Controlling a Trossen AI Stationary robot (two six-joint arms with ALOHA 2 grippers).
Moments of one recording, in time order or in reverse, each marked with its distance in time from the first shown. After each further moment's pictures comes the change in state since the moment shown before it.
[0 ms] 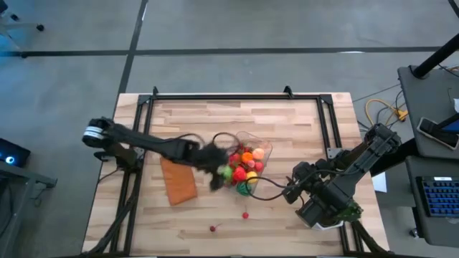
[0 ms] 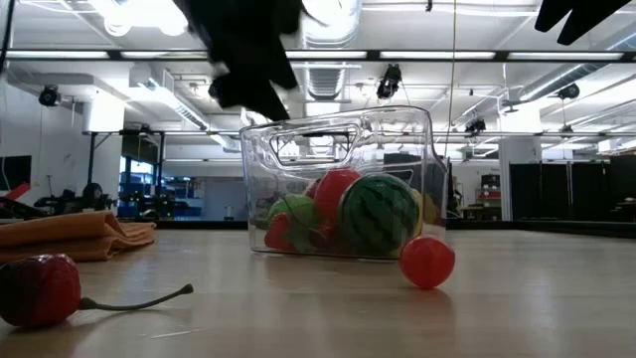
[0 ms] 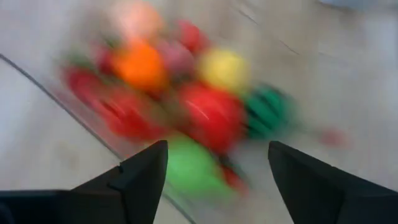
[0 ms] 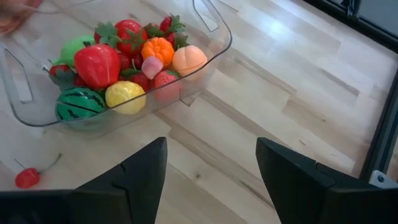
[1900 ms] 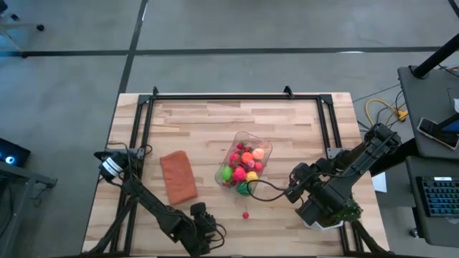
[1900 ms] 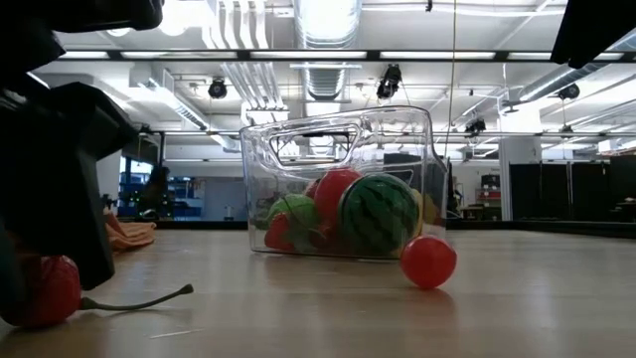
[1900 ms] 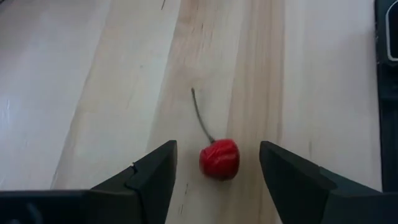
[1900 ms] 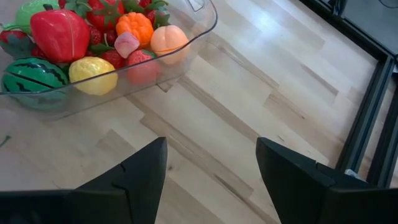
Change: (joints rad) left arm -0.627 0.383 0.087 0.061 -0.311 -0.498; right arm 0.000 -0.003 -0.094 0.006 -0.041 -0.049
